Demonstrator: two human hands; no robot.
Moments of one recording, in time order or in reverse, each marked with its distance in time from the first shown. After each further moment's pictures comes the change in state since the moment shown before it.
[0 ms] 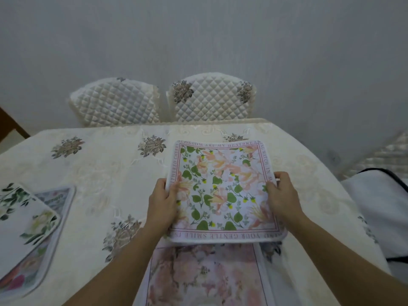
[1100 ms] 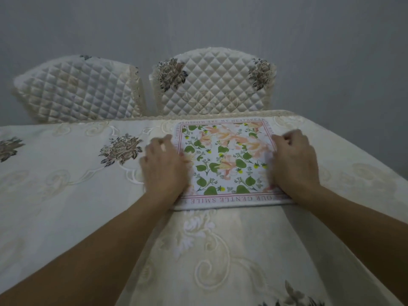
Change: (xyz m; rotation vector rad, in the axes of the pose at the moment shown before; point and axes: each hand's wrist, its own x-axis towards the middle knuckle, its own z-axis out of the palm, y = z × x) left_hand 0.202 -0.044 0.126 0.734 0.294 0.275; right_hand 0.209 0.041 0.094 -0.622 0.346 -0.580
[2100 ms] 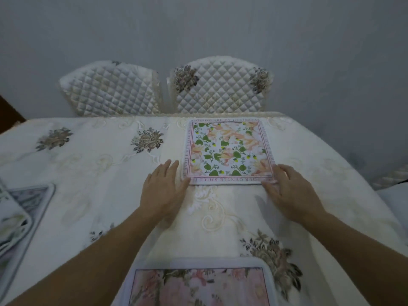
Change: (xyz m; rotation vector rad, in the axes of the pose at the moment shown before) left_hand -0.085 -0.050 -0.084 -0.009 -0.420 0.063; right_hand -0.084 0.008 -0.097 0.018 -0.466 -0.049
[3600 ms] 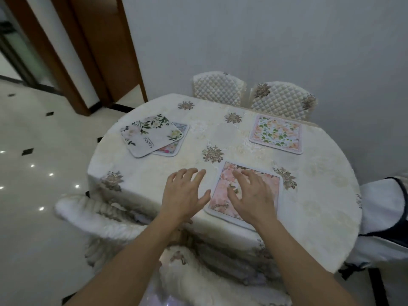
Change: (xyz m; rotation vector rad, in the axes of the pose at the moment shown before) left_hand -0.527 0.004 -0.217 0.224 0.330 -0.046; right_hand -0.419 -0.249 -0.162 0.152 0.030 -0.396
